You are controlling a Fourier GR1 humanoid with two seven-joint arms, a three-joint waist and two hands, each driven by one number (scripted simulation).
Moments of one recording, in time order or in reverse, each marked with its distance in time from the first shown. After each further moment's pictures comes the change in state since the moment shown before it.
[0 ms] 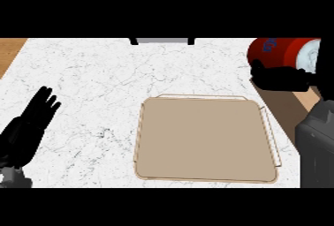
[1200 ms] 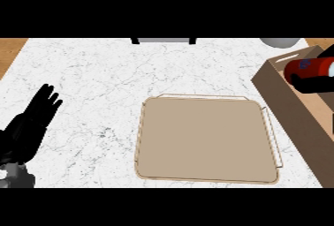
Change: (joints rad) left arm -0.027 -0.011 0.004 0.020 -0.023 0.002 -0.003; right arm 0.222 -0.173 -0.281 0.396 -0.140 -0.286 -0.392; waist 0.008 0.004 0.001
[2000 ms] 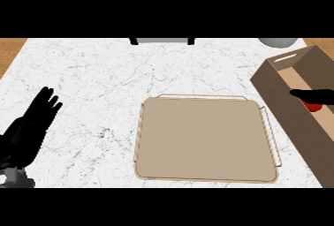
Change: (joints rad) left arm 0.029 -0.014 -0.002 -0.032 -0.003 -0.001 0.007; right arm 0.077 0.079 -0.177 0.105 -0.221 -0.224 -0.165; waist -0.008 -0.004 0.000
